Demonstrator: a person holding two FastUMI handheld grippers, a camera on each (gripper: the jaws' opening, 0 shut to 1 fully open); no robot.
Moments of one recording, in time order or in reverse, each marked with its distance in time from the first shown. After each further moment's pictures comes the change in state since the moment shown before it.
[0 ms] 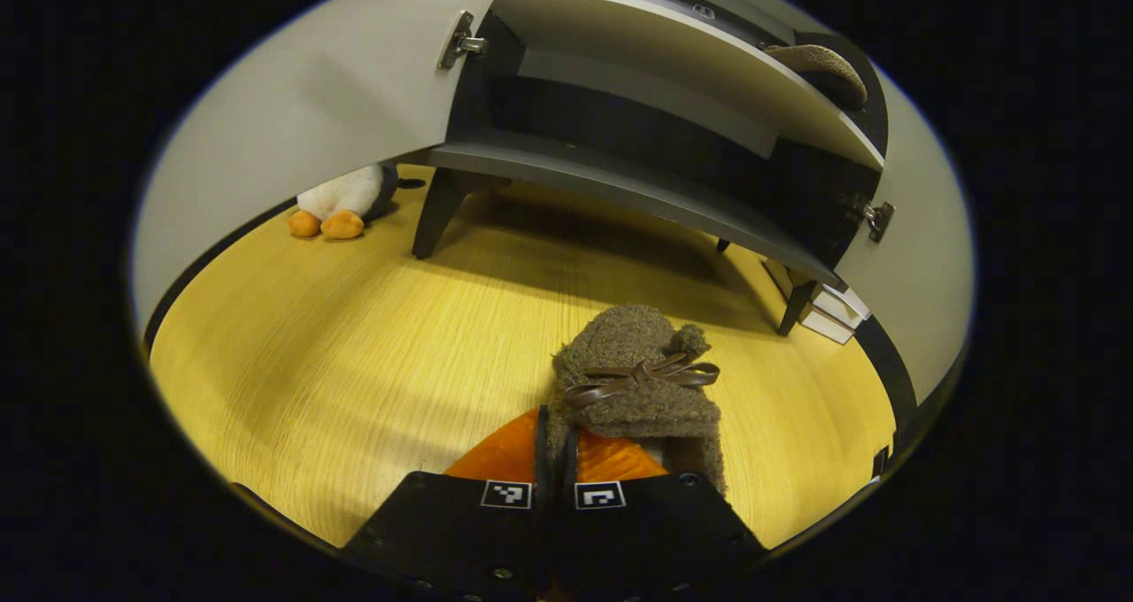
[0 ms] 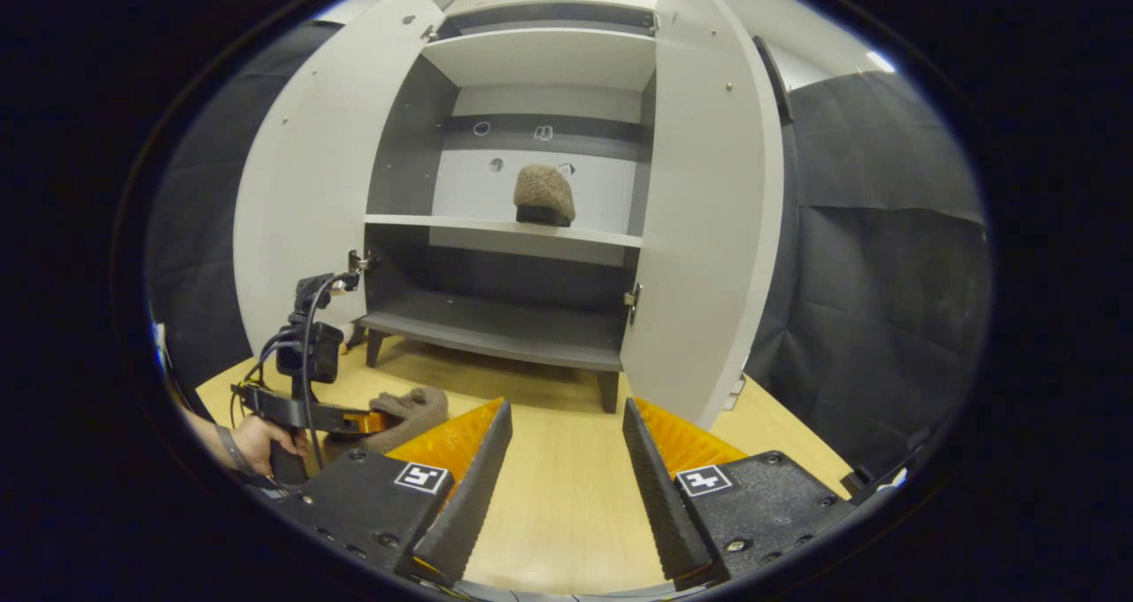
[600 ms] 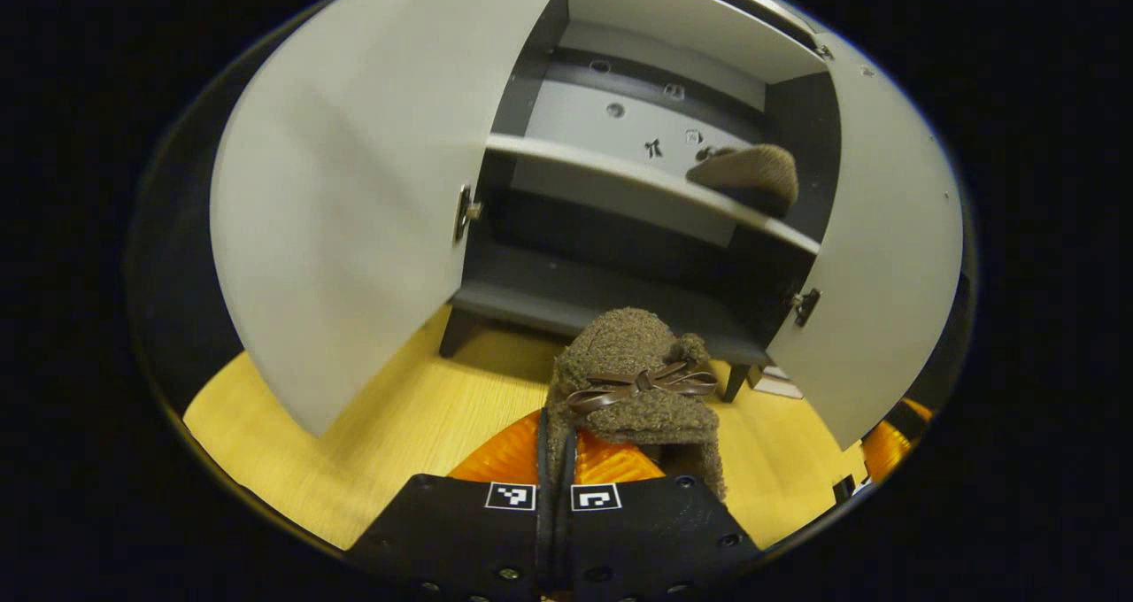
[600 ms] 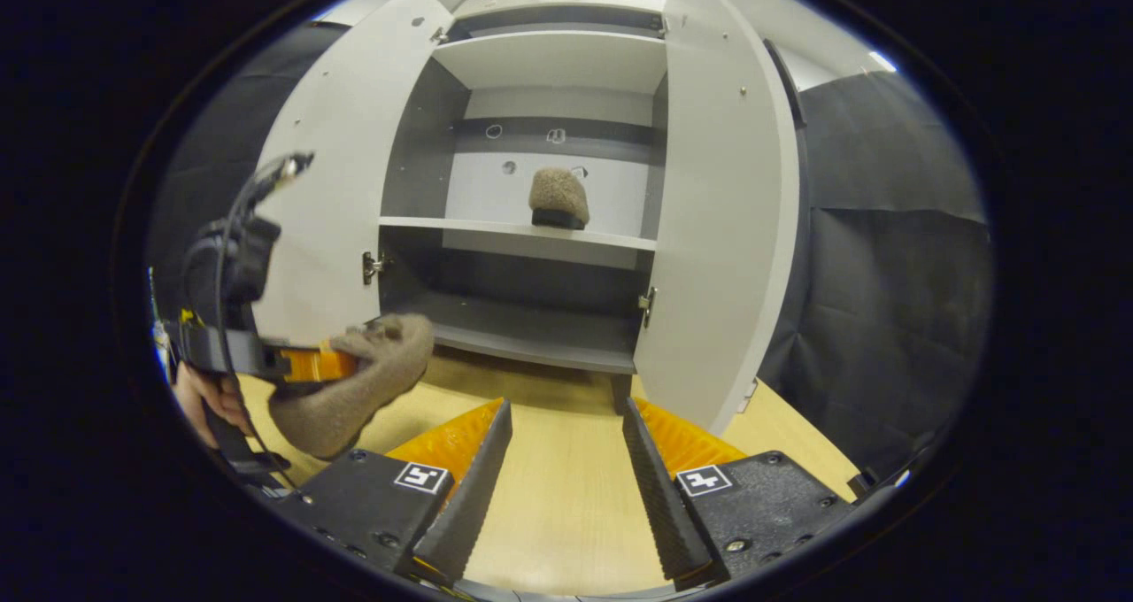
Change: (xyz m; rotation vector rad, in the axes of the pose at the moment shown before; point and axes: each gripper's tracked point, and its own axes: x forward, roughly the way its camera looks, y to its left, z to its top) left arm -0.135 -0.042 0.115 0.036 -0.294 -0.004; right arm -0.003 0.014 0.004 0.000 -0.017 0.043
